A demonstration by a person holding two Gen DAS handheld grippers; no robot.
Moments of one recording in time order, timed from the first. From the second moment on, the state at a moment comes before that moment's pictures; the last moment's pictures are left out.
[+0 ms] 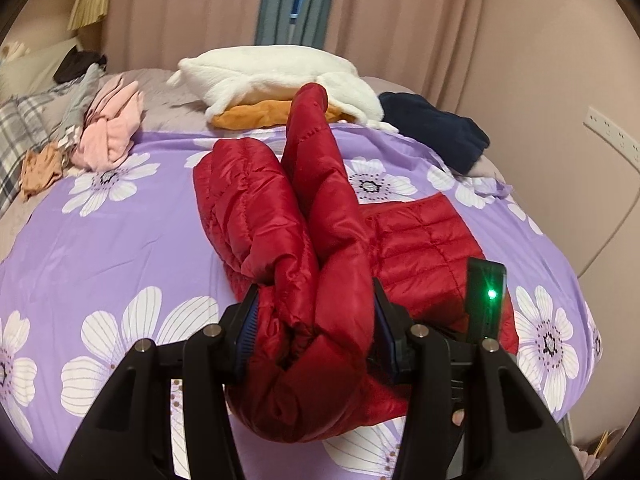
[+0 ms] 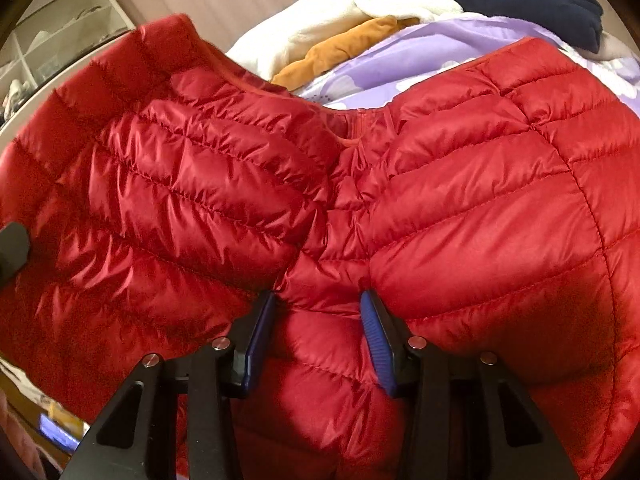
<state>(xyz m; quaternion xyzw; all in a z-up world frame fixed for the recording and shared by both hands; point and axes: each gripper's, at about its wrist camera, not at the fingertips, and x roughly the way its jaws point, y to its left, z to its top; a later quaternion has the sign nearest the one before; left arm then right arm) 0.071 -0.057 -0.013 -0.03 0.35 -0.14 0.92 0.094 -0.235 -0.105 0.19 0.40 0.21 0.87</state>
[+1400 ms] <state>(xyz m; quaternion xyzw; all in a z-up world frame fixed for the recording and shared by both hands) 0.066 -0.198 -0.072 0.13 0.41 -0.28 0.86 0.002 -0.409 -0.104 0.40 0.32 0.14 0.84</state>
